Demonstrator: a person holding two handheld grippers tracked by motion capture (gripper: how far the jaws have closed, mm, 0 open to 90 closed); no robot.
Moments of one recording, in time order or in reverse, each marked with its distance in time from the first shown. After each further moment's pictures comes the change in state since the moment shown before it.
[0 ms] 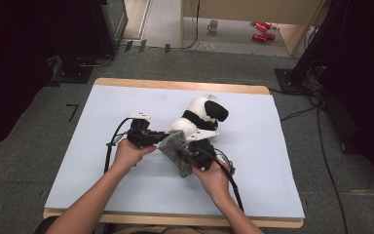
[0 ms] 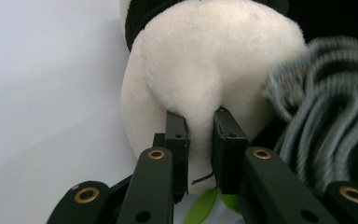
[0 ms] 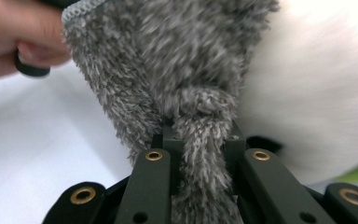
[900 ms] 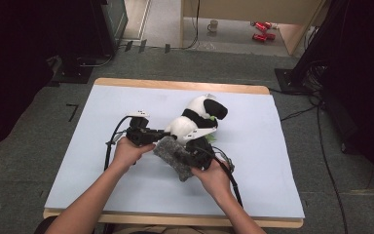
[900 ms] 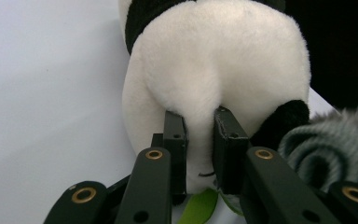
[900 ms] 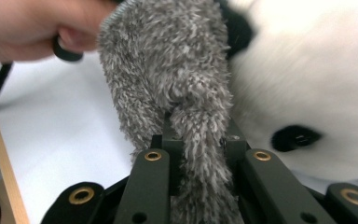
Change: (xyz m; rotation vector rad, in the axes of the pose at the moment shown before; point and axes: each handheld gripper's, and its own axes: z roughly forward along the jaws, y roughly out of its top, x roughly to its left) left arm 0.004 0.004 -0.002 -0.005 -0.009 -0.013; right arm 0.005 0.010 -0.006 0.056 0.079 -0.021
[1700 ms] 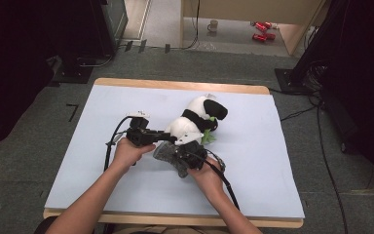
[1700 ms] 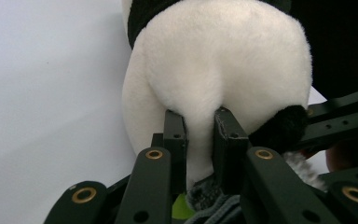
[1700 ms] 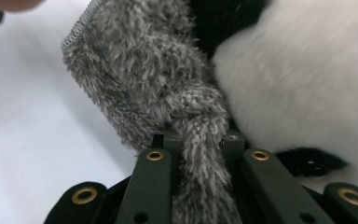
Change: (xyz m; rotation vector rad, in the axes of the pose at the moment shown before) left arm 0.000 -0.002 0.002 0.013 0.005 -0.015; right arm -0.003 -0.012 0.042 0.028 -0.130 -0.111
